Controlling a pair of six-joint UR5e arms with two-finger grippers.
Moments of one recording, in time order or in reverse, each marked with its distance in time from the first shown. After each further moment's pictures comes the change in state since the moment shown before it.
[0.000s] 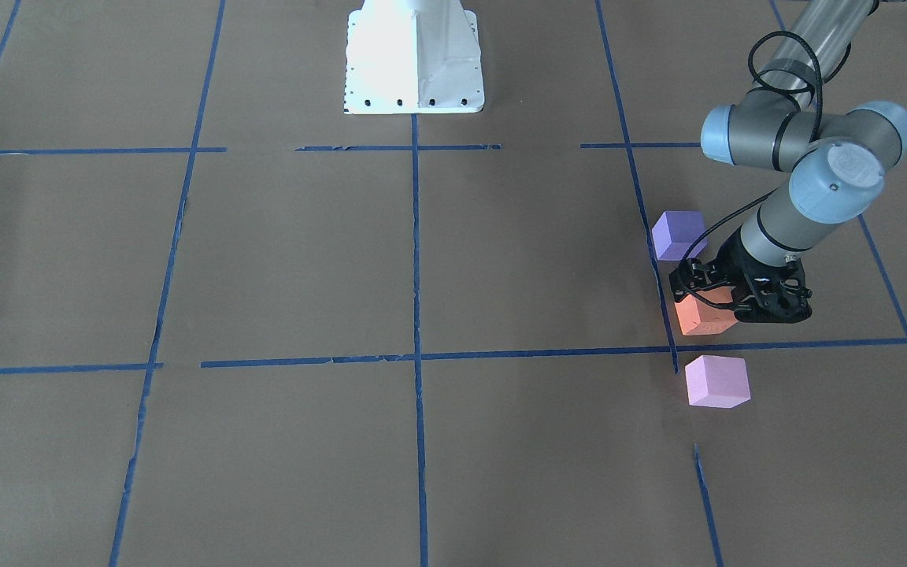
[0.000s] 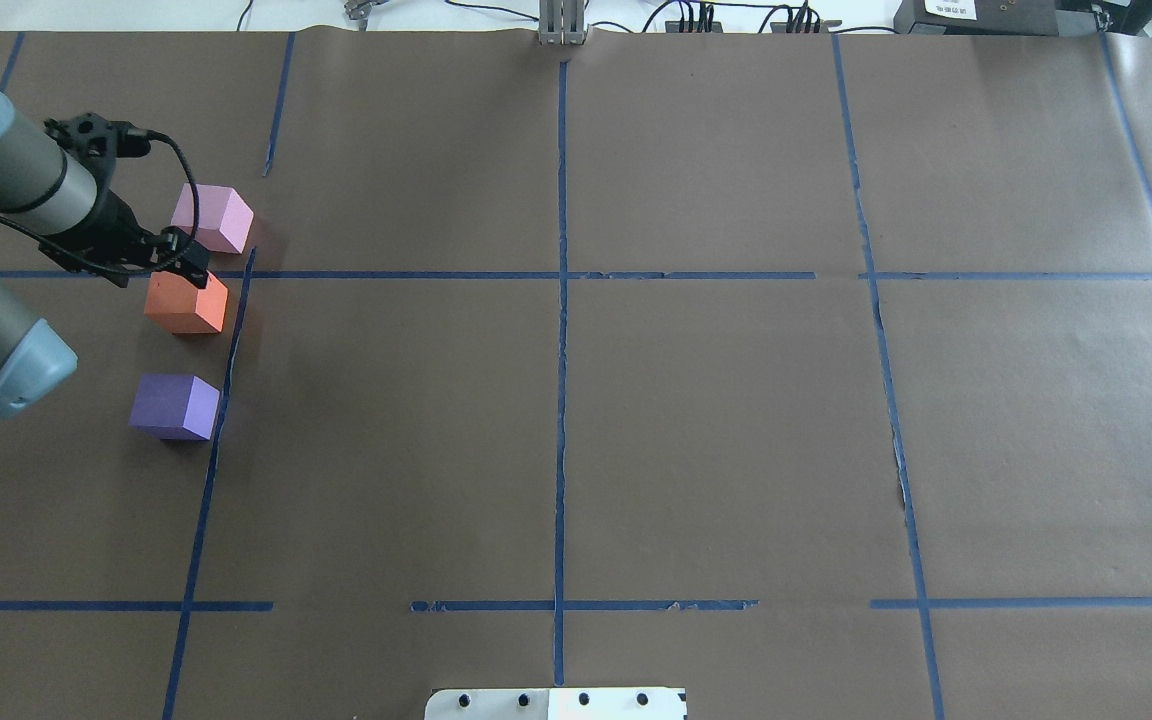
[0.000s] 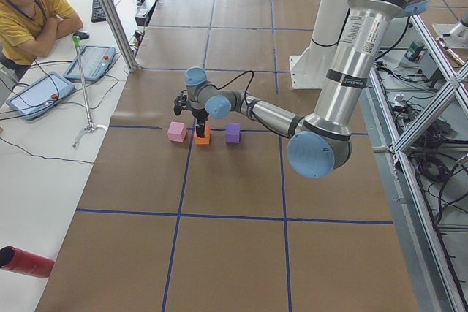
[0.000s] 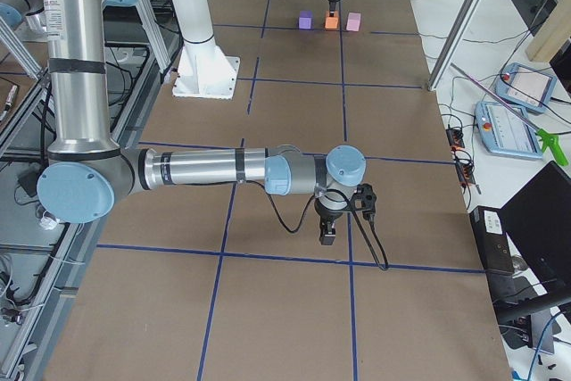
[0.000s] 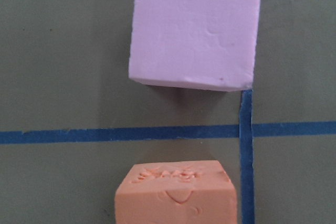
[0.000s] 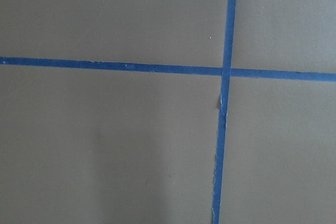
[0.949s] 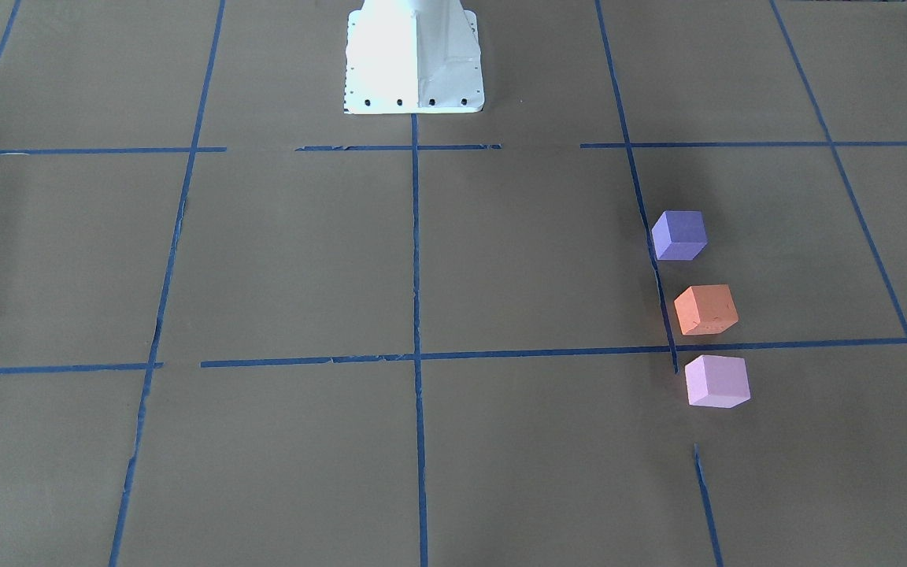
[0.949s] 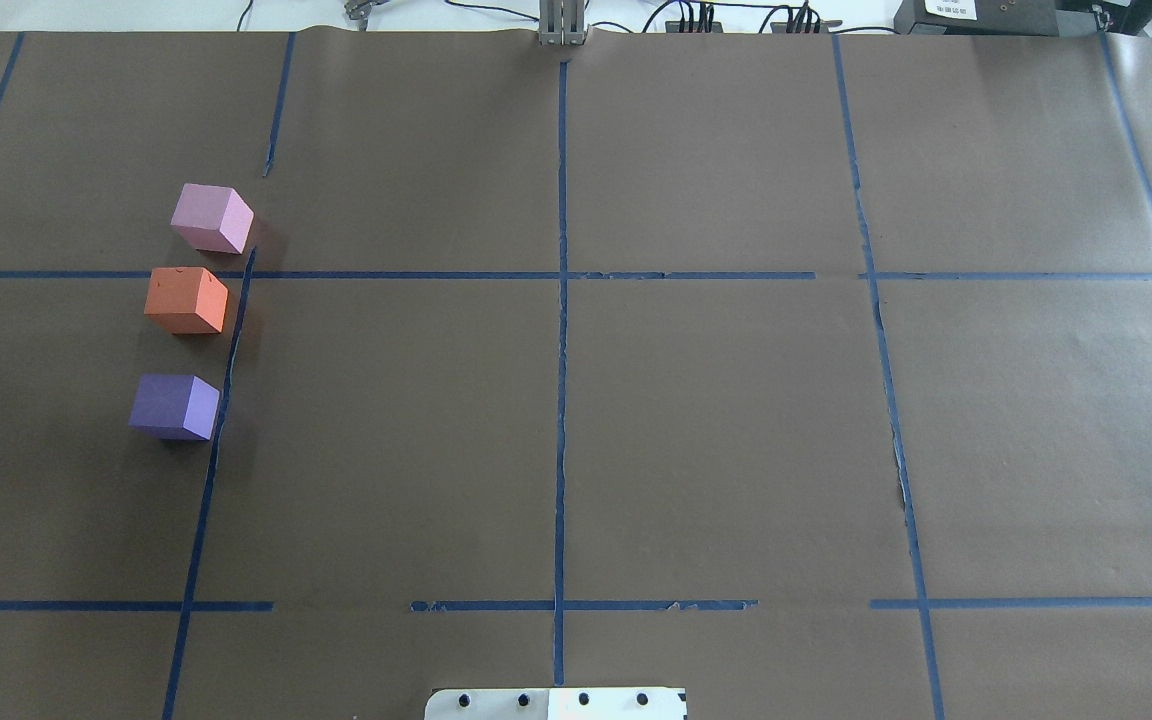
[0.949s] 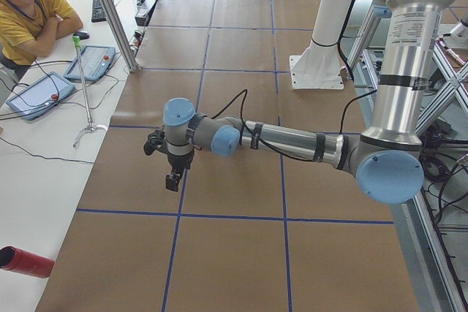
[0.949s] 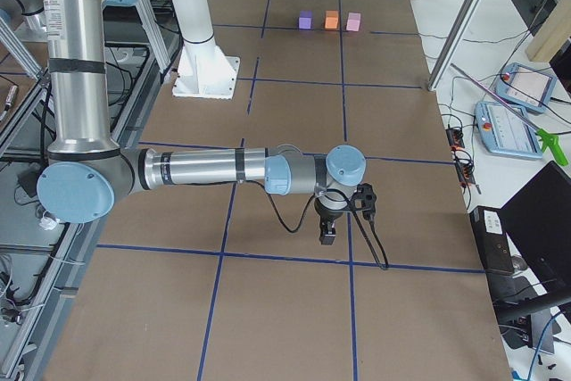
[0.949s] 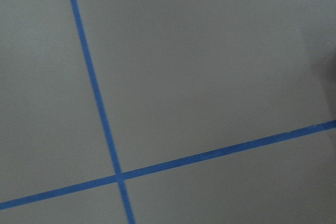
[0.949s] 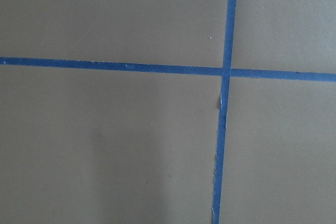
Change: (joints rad) left arm -0.500 0.263 -0.013 0.125 -0.006 0.816; right arm 0.000 0.000 0.000 0.000 0.000 0.000
